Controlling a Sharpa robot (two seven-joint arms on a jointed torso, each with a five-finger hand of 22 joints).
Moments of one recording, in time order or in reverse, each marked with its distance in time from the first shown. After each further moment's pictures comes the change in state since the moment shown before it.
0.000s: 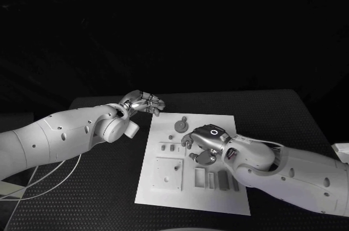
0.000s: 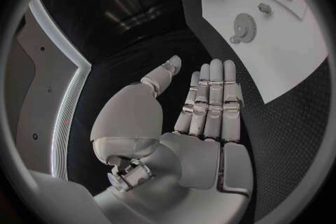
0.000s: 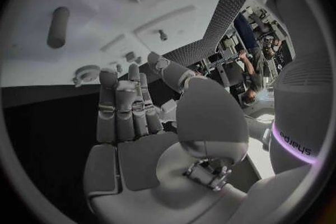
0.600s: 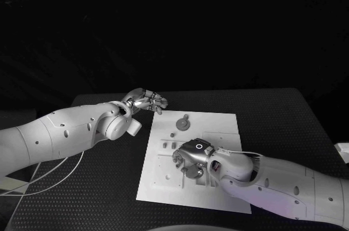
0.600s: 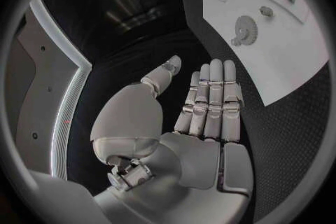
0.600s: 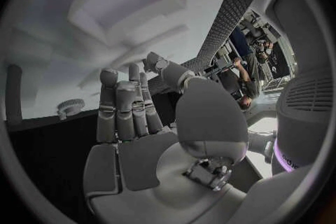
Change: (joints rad) left arm 0.000 0.001 0.000 0.010 0.000 0.000 -0.001; left_hand 0.000 0.000 0.000 0.000 0.000 0.000 0.000 0.000 0.000 0.000 0.000 0.000 0.001 0.000 0.000 0.000 -0.003 0.000 0.000 0.000 0.000 0.000; right arm -0.081 0.138 -0.036 -0.112 -0.055 0.058 -0.005; right_hand -0.003 0.005 -0.004 -0.013 0.000 0.009 -0.005 0.000 0.002 -0.029 0.014 -0.008 -0.009 -0.016 0.008 -0.006 -0.007 0.004 -0.008 0.007 0.000 -0.008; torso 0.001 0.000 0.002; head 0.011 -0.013
